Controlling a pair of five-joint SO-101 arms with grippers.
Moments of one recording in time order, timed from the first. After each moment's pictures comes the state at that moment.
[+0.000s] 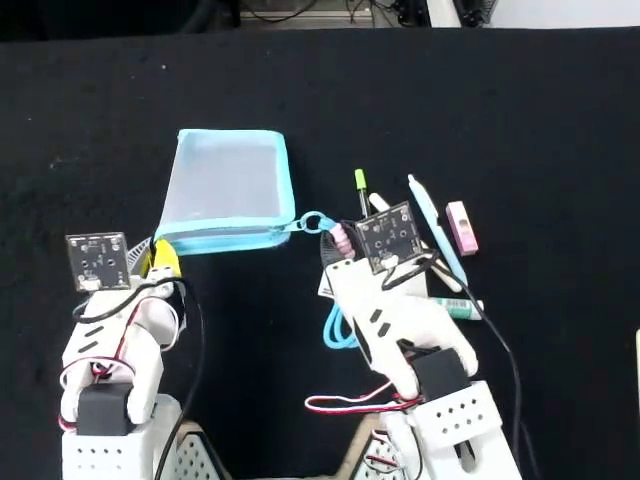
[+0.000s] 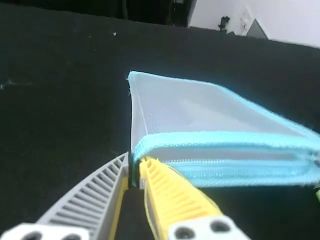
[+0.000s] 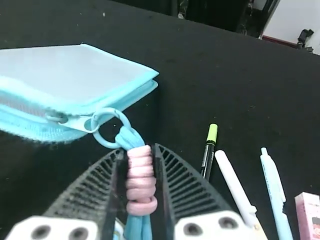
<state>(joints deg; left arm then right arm) -5.6 -104.0 82.0 53.3 4.9 -18.4 -79.7 81.1 34.4 5.1</state>
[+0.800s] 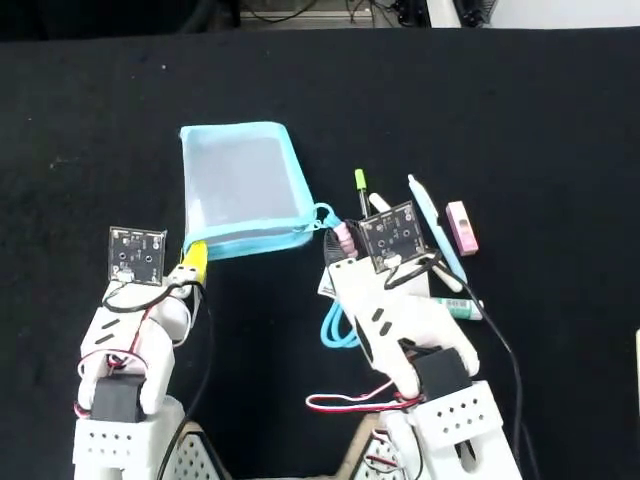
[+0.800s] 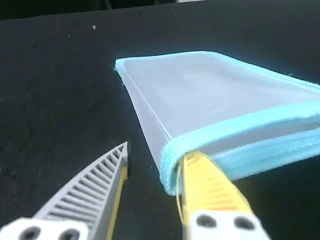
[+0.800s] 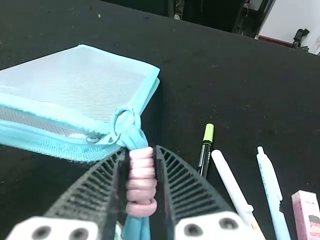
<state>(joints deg) -2.2 -104.0 91.4 41.8 -4.7 -18.2 -79.7 81.1 34.4 5.0</state>
